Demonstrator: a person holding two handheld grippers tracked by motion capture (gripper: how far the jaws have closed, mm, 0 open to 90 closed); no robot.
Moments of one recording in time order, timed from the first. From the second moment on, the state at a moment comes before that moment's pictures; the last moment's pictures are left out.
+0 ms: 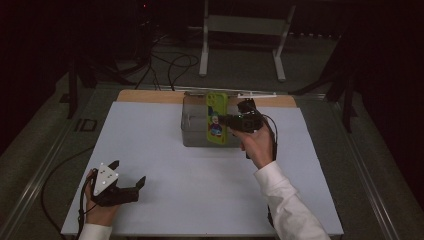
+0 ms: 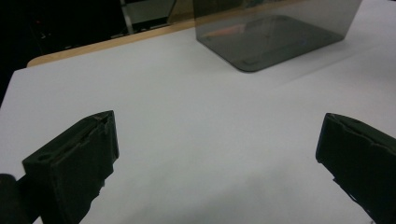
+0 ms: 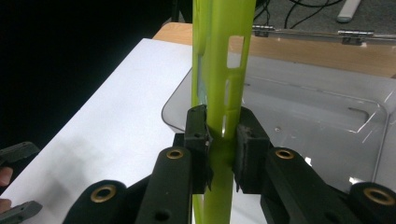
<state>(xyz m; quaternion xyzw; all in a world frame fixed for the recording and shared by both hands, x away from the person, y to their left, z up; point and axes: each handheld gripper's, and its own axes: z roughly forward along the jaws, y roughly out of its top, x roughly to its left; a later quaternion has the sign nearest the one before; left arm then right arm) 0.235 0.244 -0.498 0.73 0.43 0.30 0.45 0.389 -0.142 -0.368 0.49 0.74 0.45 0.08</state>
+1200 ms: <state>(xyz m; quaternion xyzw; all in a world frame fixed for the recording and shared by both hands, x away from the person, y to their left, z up) 0.237 0.244 -0.501 0.73 0.42 0.30 0.45 0.447 -0.141 -0.344 0.53 0.75 0.40 0.08</state>
